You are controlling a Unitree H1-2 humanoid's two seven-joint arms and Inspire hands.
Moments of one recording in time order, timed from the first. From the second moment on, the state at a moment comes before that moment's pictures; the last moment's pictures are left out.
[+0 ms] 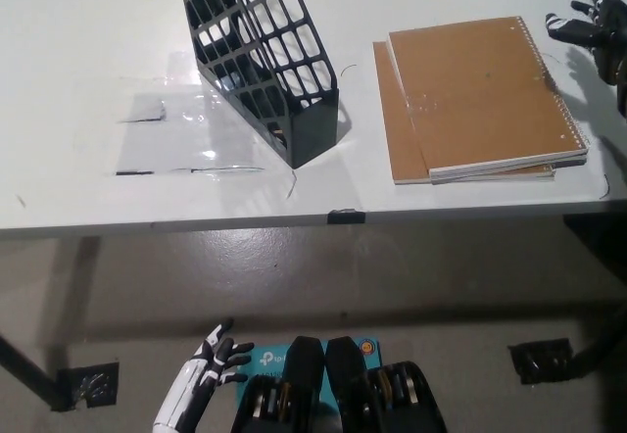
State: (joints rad) left_arm 0.00 0.12 -0.11 0.25 0.07 -0.14 -0.10; right_arm -1.25 -0.37 0.05 1.41 0.18 0.08 0.04
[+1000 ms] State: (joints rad) left_arm -0.04 0.12 -0.11 0.28 0.07 -0.14 -0.10; right_arm -0.71 -0.38 -0.04 0.56 0.17 0.07 0.06
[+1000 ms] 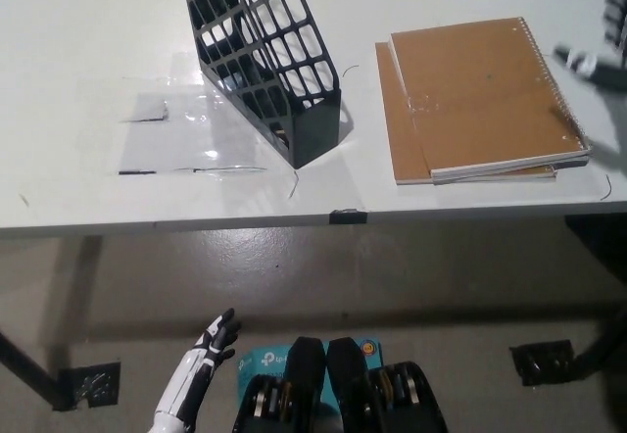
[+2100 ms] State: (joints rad) left_arm -0.16 0.16 -0.10 0.28 0.04 -0.15 -0.14; right_arm -0.17 -0.11 0.06 0.17 0.03 -0.11 0.05
